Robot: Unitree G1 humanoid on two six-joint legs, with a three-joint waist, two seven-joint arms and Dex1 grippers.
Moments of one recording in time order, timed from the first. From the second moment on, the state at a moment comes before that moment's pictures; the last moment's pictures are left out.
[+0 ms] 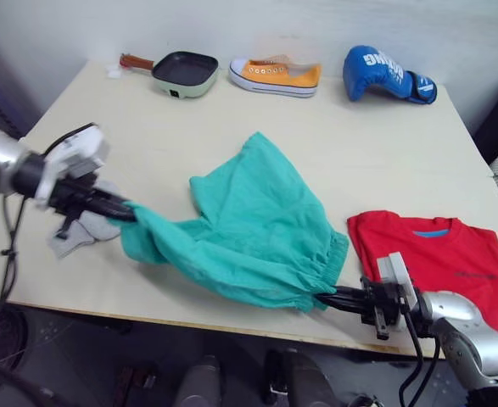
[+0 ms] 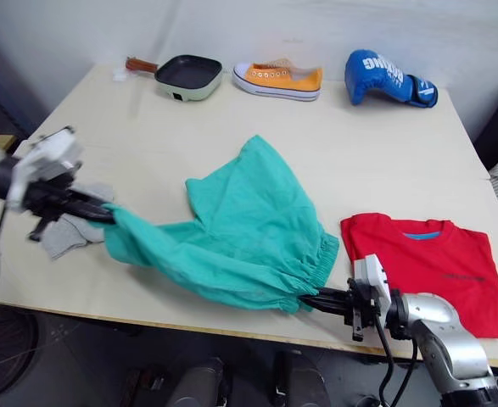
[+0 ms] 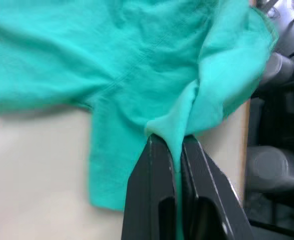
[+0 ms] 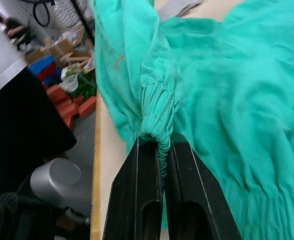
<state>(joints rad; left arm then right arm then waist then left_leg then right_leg) -1.12 1.07 -0.47 0.53 -0.46 0.35 -1.50 0.06 -0.61 -0.07 -0.10 0.64 0.24 1.26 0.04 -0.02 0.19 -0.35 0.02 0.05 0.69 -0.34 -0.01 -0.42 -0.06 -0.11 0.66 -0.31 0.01</state>
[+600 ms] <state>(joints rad) -1.56 0.38 -0.40 1.38 0.19 -0.28 -0.76 0.19 -0.48 -0.29 -0.41 0.83 0.46 0.77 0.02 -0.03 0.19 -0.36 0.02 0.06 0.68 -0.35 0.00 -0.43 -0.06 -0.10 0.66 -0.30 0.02</state>
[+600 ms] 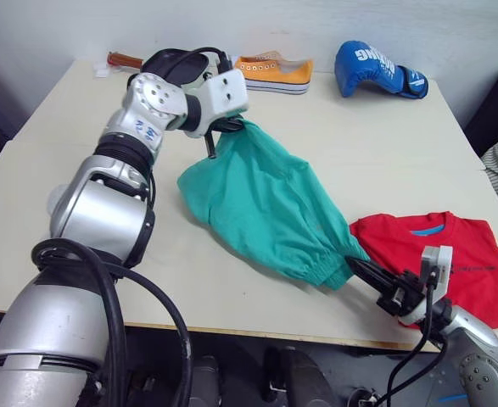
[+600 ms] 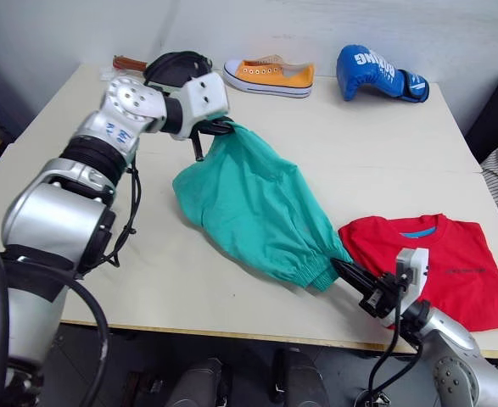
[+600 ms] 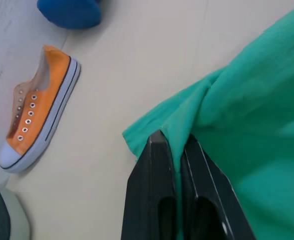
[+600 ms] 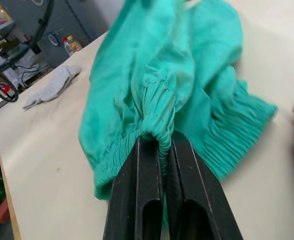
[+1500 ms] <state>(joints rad) -1.44 0.55 -0.11 1.31 0.21 -0.39 -1.03 -0.14 -0.86 -0.22 -0.59 0.68 0.63 0.66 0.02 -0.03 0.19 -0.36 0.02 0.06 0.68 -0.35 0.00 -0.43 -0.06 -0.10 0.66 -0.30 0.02</state>
